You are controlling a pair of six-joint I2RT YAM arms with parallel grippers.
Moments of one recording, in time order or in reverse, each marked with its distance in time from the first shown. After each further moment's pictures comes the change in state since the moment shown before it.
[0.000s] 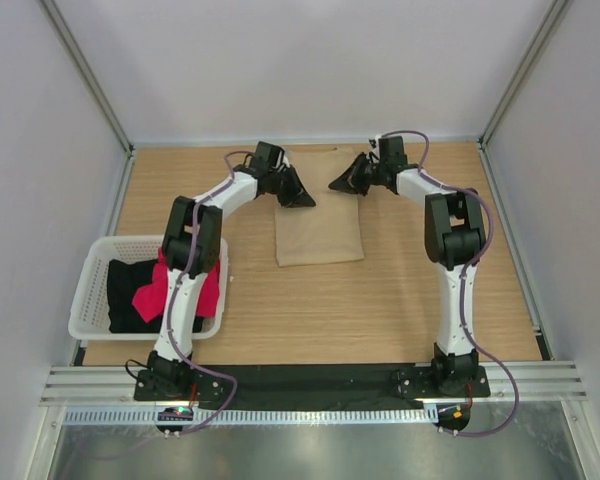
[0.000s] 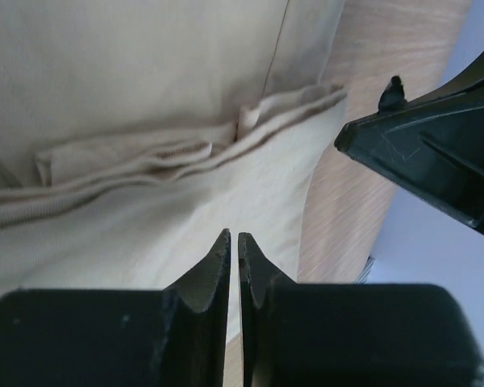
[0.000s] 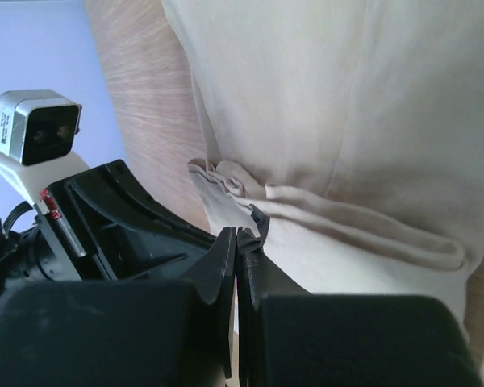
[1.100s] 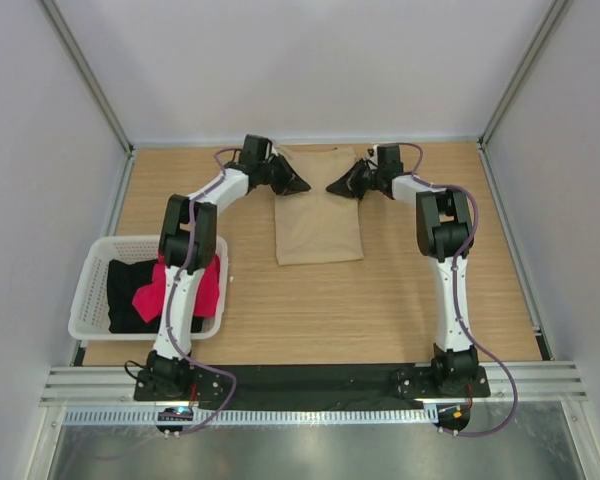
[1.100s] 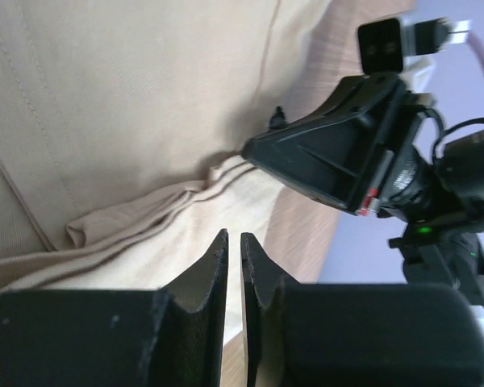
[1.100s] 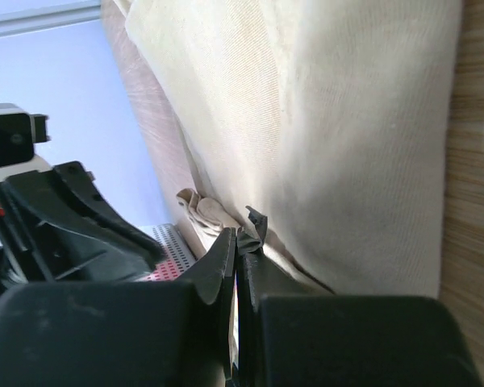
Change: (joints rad) left arm 0.060 0.076 0.069 0.144 0.039 -0.171; right arm -0.033 0.195 0.090 0.147 -0.105 0.153
